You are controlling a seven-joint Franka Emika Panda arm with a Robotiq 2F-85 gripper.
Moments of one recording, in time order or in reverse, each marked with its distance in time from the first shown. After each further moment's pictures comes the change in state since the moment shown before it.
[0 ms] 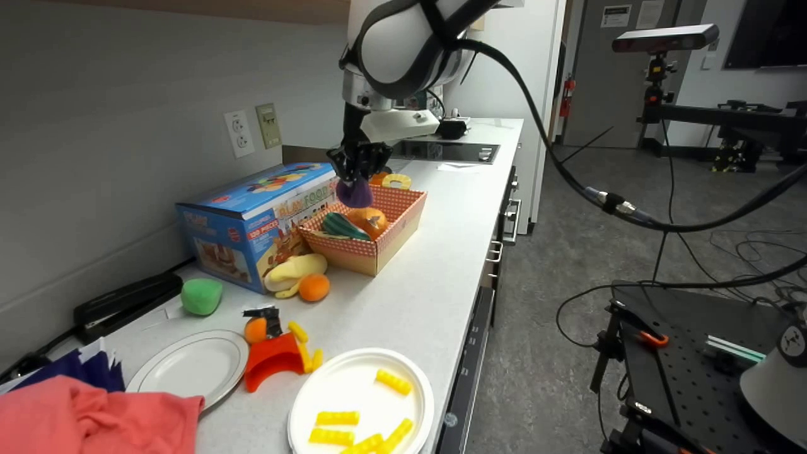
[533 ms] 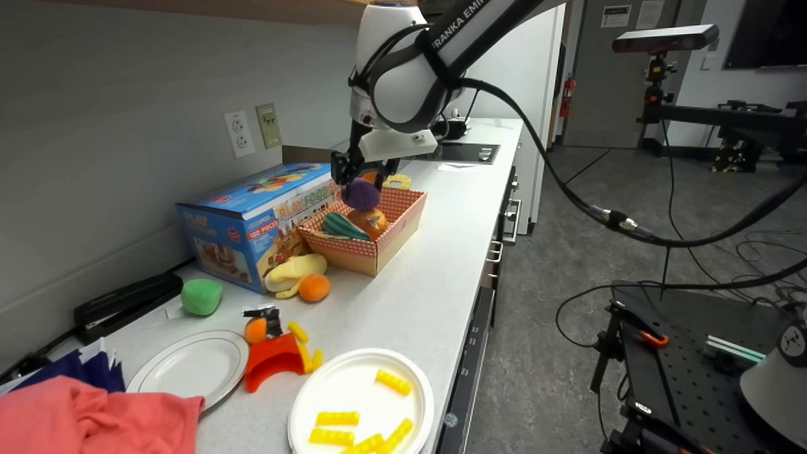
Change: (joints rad) arm 0.023 0.057 -0.066 -0.014 -0.093 0.147 0.199
